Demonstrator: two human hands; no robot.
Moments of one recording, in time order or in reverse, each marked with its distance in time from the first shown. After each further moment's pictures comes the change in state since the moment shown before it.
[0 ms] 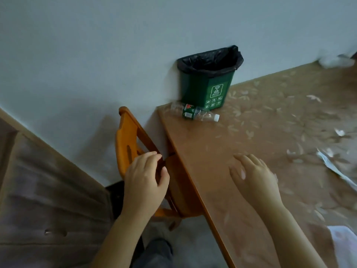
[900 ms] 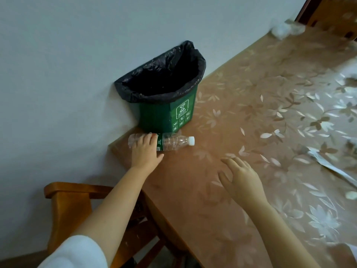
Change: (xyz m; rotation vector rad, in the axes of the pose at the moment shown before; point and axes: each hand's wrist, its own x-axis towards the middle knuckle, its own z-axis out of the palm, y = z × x) left_hand 0.289 -0.058 0.245 0.353 -0.496 0.313; right_hand 0.169 0.050 0.078 0.015 0.012 0.264
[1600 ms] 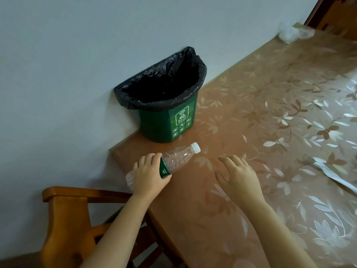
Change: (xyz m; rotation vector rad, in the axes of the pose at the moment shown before) left_hand -0.047 0.030 -0.008 -0.140 0.141 -0.047; right_hand 0.030 0.009 0.003 -0.005 0.098 -0.152
